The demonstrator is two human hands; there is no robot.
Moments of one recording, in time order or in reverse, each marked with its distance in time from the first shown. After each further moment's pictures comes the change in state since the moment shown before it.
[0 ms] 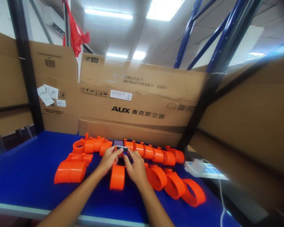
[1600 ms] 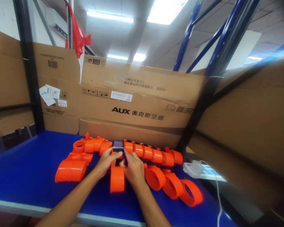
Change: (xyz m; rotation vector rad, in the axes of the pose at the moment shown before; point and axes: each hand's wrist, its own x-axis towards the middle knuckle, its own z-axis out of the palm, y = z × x) left_hand -0.021 0.012 0.000 -0.157 0.057 -0.032; right_hand -0.006 -0.002 0.009 -0.282 0.005 -0.154
